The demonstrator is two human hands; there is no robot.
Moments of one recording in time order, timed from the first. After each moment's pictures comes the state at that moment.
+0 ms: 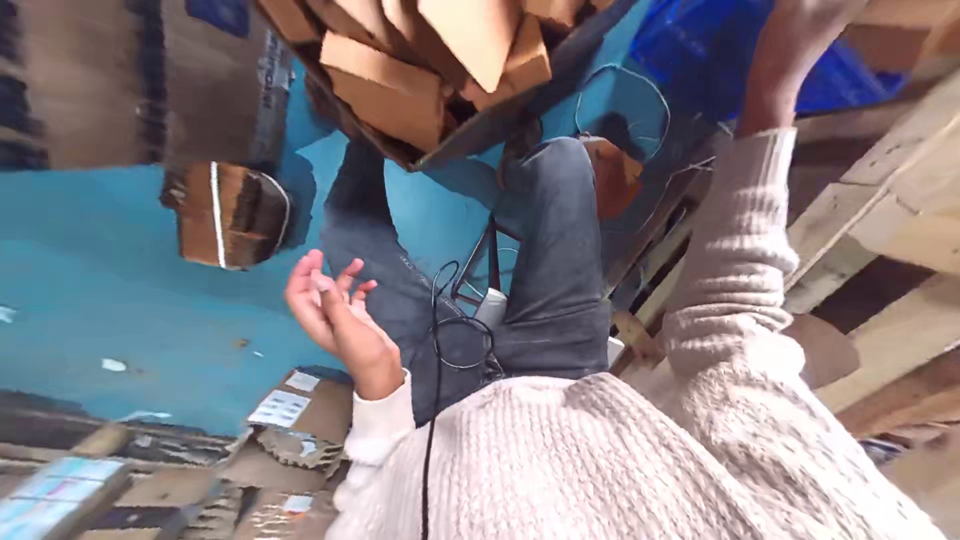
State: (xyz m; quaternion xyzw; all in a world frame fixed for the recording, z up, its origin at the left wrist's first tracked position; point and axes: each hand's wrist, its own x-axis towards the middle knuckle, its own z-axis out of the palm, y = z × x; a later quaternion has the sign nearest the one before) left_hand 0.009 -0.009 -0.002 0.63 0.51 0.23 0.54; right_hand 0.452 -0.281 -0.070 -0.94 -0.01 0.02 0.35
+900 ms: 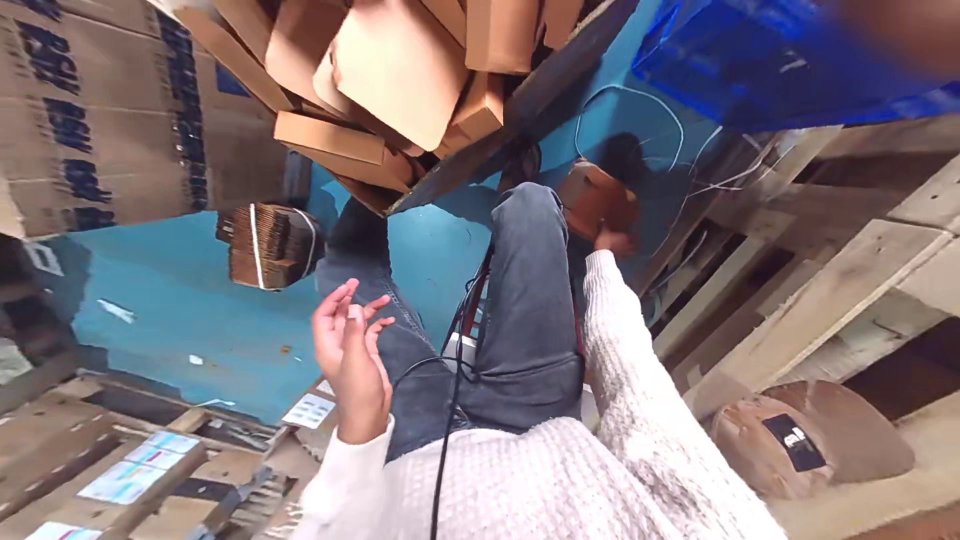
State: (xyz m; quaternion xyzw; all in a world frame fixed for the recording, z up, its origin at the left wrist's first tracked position) left_hand 0.077 -0.073 -0.007 0.66 0.52 0.09 0.53; right_hand 0.263 -0.357 -0.363 -0.84 0.45 0.26 0.17
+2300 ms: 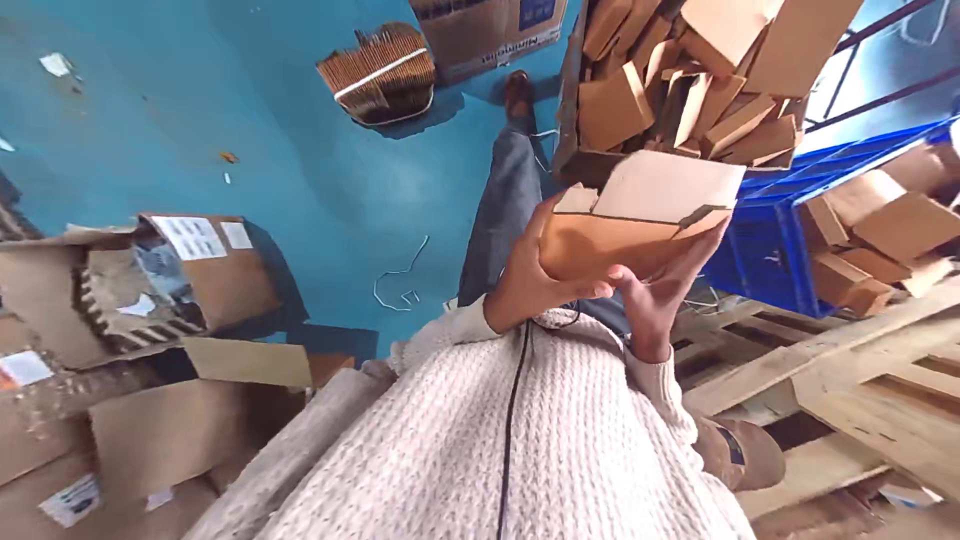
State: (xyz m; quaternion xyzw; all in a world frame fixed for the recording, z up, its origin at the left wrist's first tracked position) left_hand -0.120 -0.109 0.096 0.61 0.27 0.36 0.66; right_hand 0.033 -0.206 0.085 -0.70 -0.40 0.13 0.58
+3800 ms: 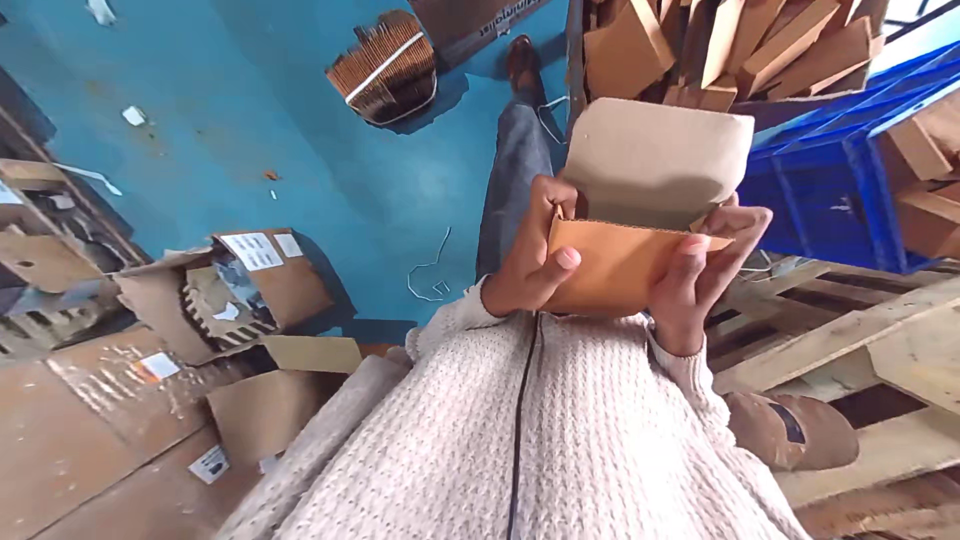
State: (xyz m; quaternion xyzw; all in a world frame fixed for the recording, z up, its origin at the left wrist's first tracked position) left_hand -0.118 -0.097 0.103 0.69 0.12 0.38 0.60; right_hand 0.028 -0.218 0.104 -0.63 -0.44 0.13 0.62
